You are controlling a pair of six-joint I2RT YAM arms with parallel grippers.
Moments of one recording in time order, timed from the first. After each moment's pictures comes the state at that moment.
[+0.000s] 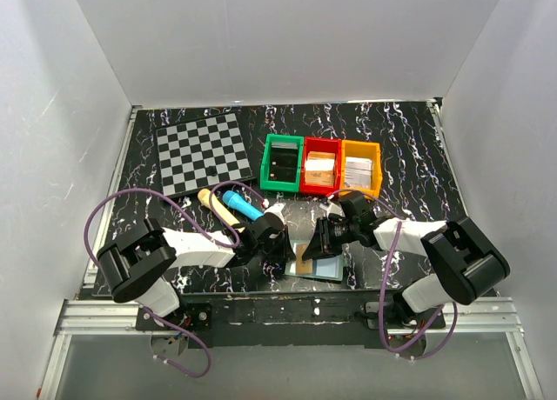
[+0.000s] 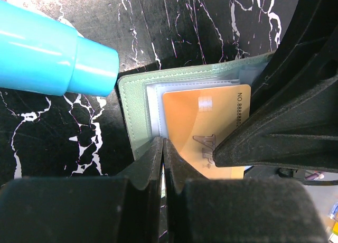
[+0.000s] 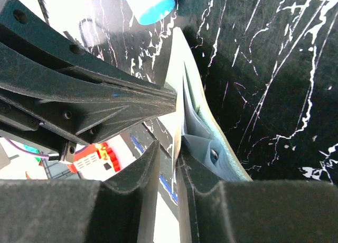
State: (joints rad) left arm -1.01 1.54 0.60 0.15 0.03 -0.86; right arm 0.59 1.45 0.48 0.09 -0.77 0.76
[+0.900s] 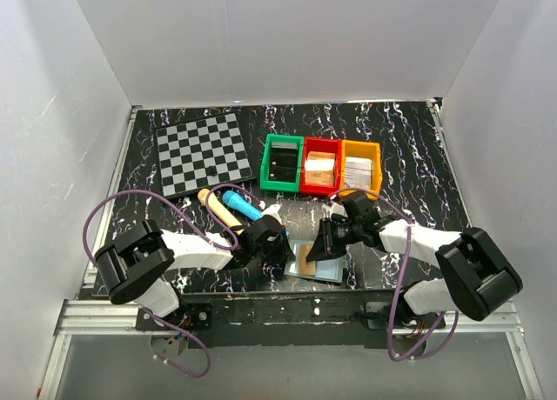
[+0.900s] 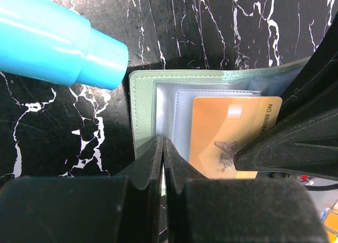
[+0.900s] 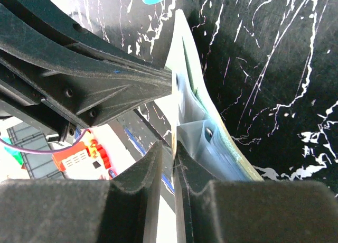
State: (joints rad) left arm -1.02 1.52 0.58 0.18 0.00 -0.91; right arm 0.60 1.35 0.49 -0.07 -0.72 0.70
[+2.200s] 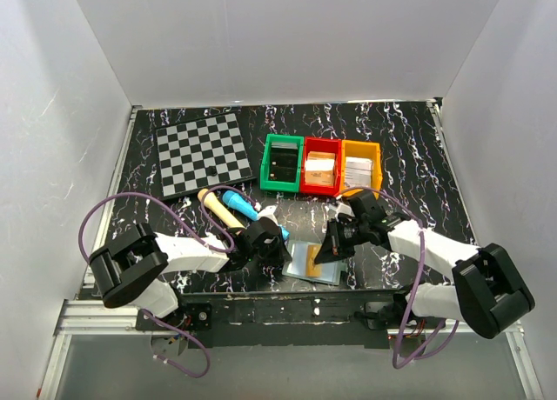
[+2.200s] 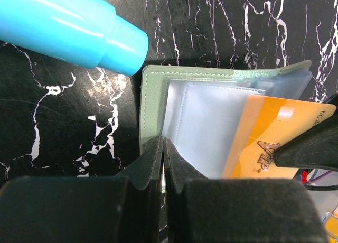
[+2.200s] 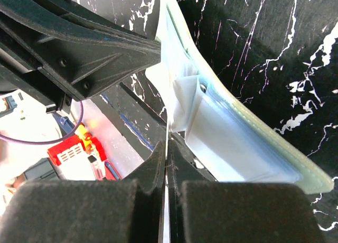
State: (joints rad) left arm -1.02 1.48 0.54 0.16 -0.03 -0.94; right arm 0.57 1.24 0.52 -0.30 -0.70 0.62
